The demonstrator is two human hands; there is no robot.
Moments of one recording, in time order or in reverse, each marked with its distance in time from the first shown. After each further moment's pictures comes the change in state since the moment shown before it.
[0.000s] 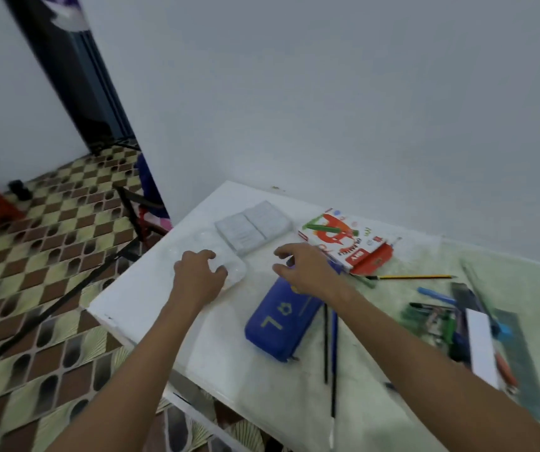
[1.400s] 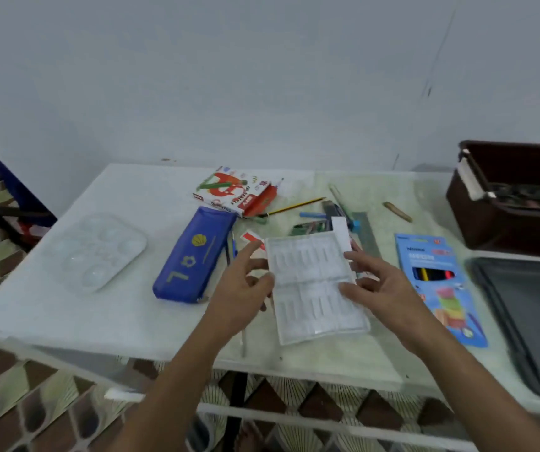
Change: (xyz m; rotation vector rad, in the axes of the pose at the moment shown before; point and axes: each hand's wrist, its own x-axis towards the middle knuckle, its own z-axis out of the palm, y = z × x) left_hand -0.209 0.134 0.049 -0.740 -0.579 0.337; right_hand -0.292 0.080 -0.090 0.626 0.469 0.408
